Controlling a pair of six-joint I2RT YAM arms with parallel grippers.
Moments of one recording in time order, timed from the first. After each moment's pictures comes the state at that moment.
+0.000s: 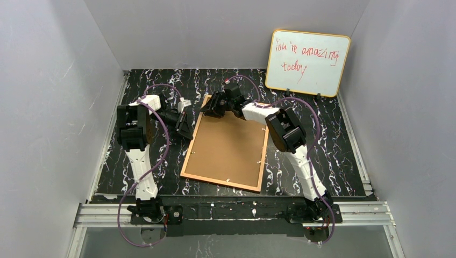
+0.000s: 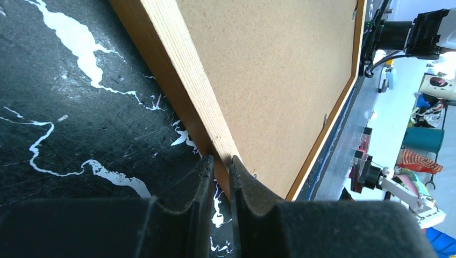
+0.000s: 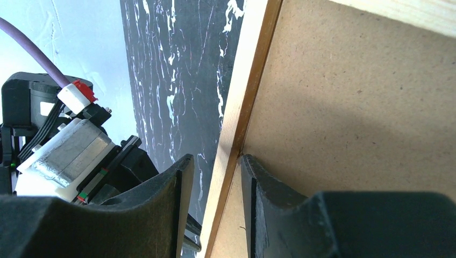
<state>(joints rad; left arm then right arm) 0.02 2.20 1.51 -1.09 0.94 0.62 0.65 2.46 1.82 0.13 -0.45 1.02</state>
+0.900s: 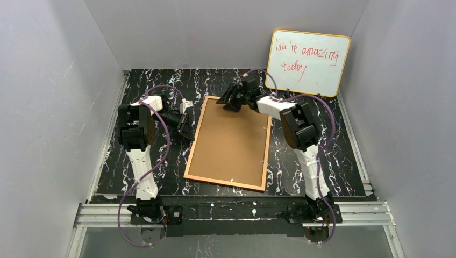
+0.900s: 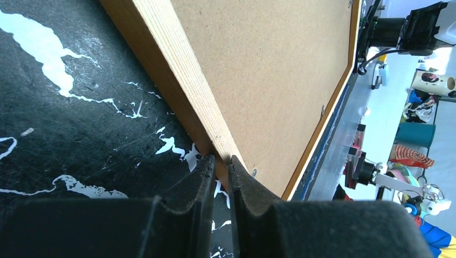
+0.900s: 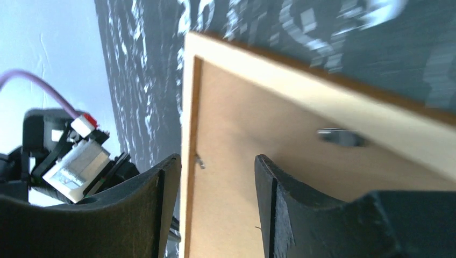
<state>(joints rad) 0.00 2.20 1.50 -1.09 0.94 0.62 0.54 2.35 1.73 0.04 -0.43 0.94</state>
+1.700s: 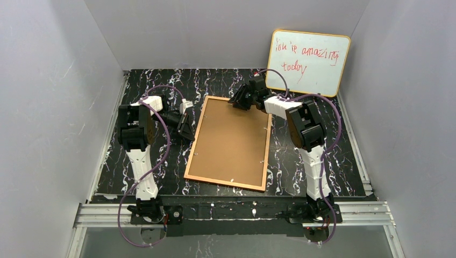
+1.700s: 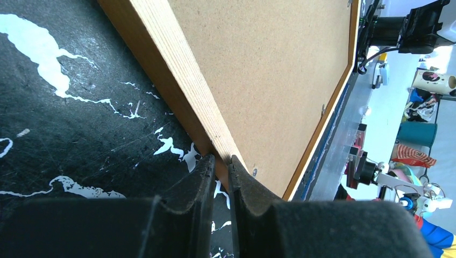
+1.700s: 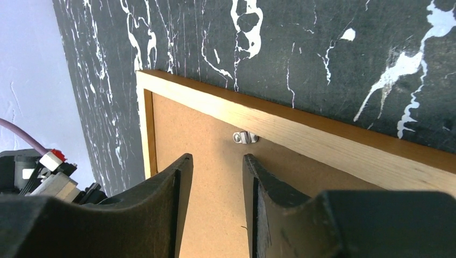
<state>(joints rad) 0.00 2.20 1.49 -1.09 0.95 0.63 0.45 2.28 1.62 0.04 -0.29 0.90</state>
